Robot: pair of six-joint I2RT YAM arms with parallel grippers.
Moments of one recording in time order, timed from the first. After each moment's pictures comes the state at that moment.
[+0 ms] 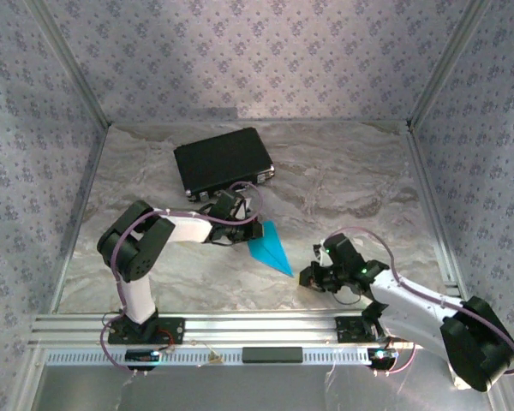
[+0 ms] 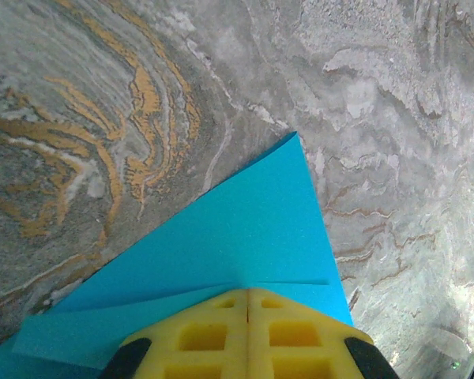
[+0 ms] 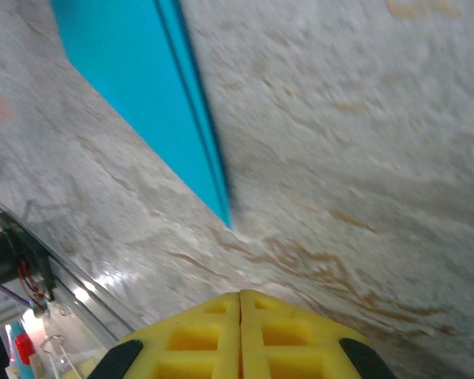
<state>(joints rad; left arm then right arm) -0.69 1.83 0.85 0.11 0.40 -0.78 0.62 0.96 0.26 -0.24 -0.49 0.86</state>
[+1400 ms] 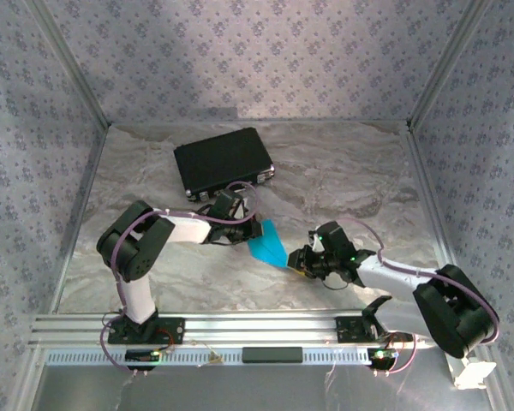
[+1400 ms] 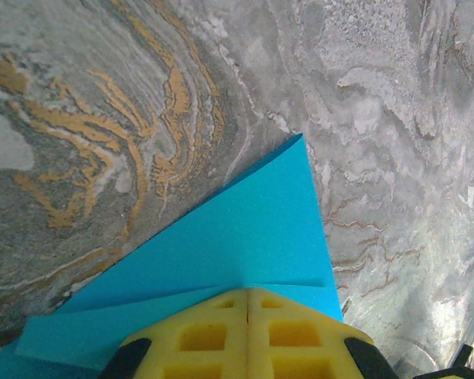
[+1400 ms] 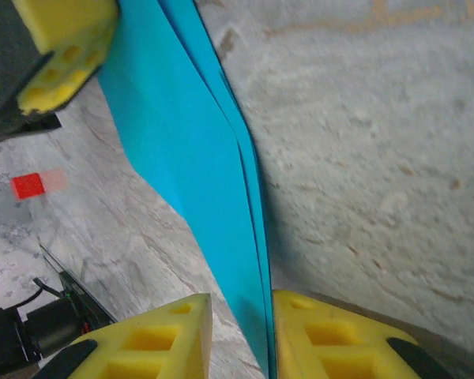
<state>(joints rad) -0.68 1.83 0.83 0.15 0.42 -0.88 0.59 1.21 0.31 0.05 -0.49 1.00</state>
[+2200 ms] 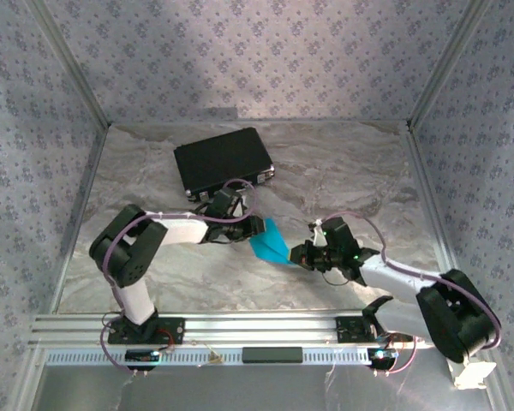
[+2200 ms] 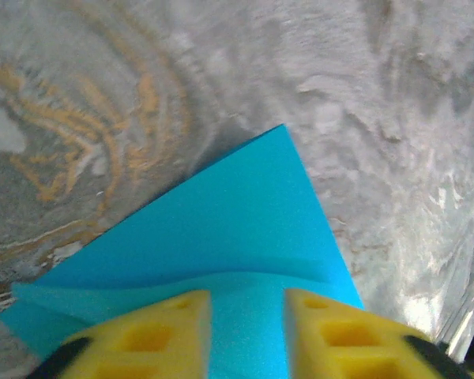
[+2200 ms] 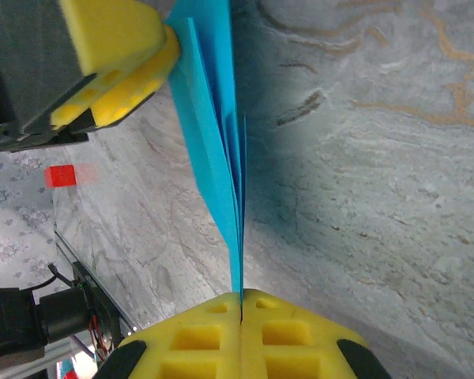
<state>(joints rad) -0.68 1.74 0.83 0.10 0.40 -0.90 0.55 1.14 0.32 0.06 -0.52 0.87</state>
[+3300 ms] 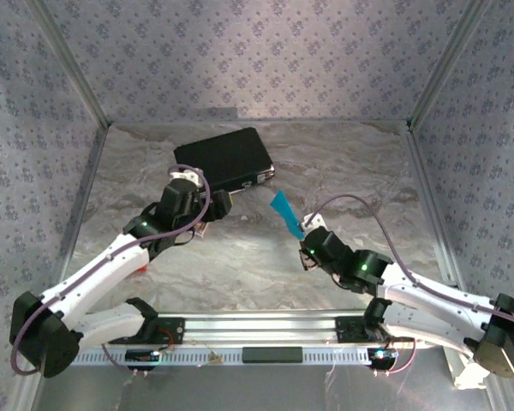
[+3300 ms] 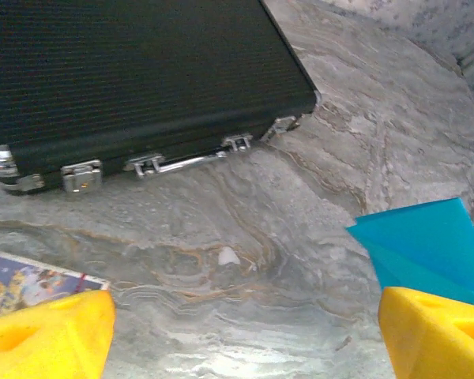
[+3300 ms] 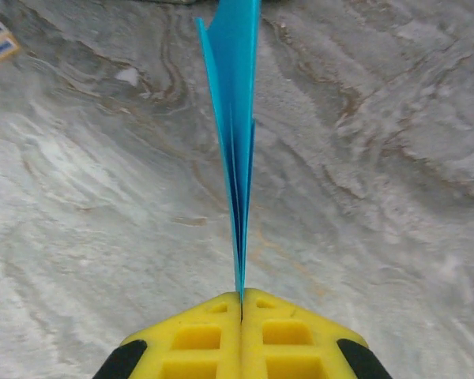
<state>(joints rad) -0.63 1.06 0.82 -0.37 -0.13 -0.64 0.99 0.90 0.60 -0.50 0.45 0.32</state>
